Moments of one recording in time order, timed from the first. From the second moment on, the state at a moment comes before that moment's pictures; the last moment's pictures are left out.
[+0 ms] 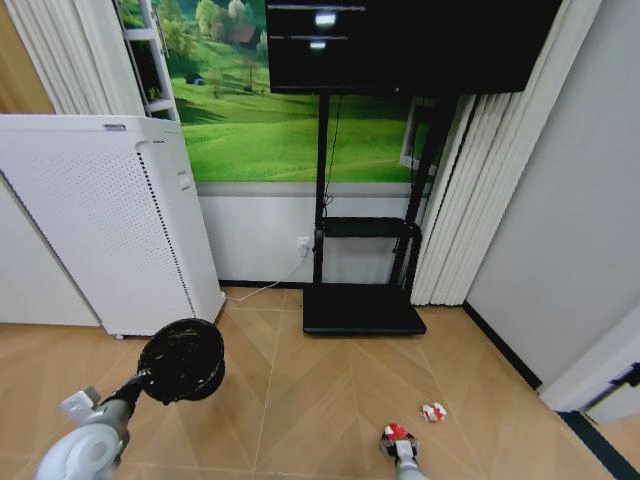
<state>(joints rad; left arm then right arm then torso) 1.53 -1.00 -0.84 -1.96 -1.16 0.30 -0.45 -1.21 1.32 0.31 1.07 0.18 -0.14 0.30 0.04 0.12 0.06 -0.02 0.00</state>
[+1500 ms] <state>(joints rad) 1.35 -0.87 -0.55 -1.81 -1.14 0.31 -0.38 -1.40 1.26 0.38 1.45 0.23 0.09 0.24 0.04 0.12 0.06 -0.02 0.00</state>
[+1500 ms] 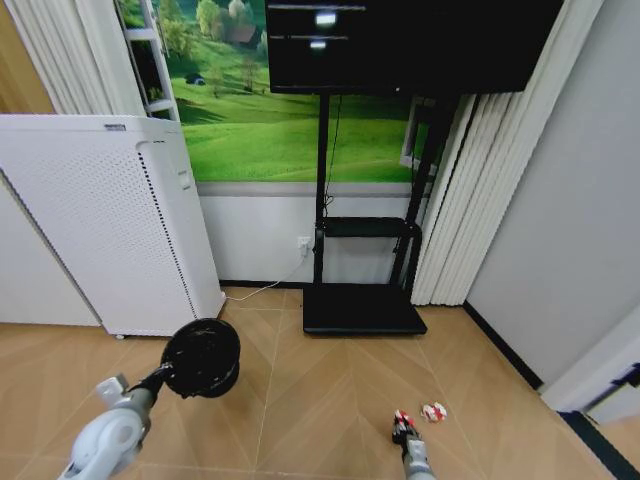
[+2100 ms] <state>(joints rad) 1.06 -0.85 -0.12 -1.69 -1.10 0.33 -0.31 -1.62 1.06 0.30 1.93 0.29 0.32 -0.17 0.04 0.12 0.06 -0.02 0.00</state>
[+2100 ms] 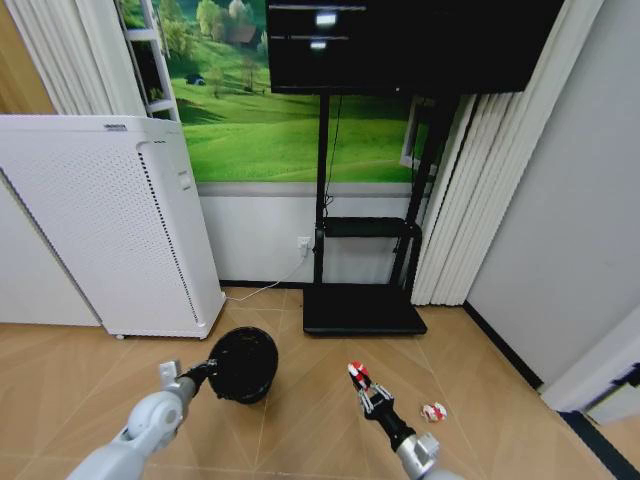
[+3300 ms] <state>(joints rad) 0.96 -0.86 0.15 -1.71 -1.01 0.29 -0.10 -1.54 1.12 0.20 1.81 0.16 0.37 -0.18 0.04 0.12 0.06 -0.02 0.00</state>
